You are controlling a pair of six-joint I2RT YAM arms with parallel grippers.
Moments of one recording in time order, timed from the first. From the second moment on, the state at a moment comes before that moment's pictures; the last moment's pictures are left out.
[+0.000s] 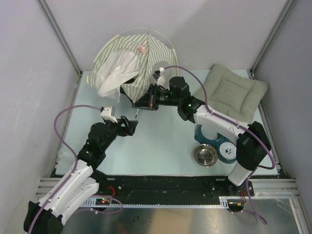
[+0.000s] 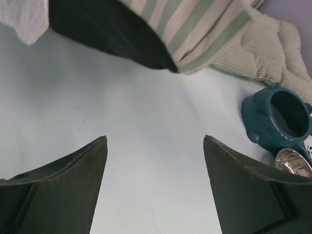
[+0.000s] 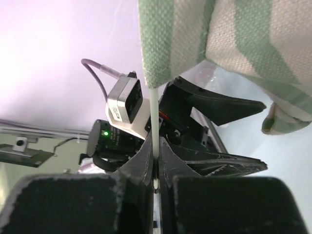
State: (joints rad) left arm -0.42 0.65 0.40 0.03 0.02 -0.40; right arm 0.77 1.68 1.36 0.22 -0.62 1.08
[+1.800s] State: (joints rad) left arm -0.49 1.00 0.33 0.90 0.02 0.15; right arm 0.78 1.66 1.38 0.32 -0.67 1.36
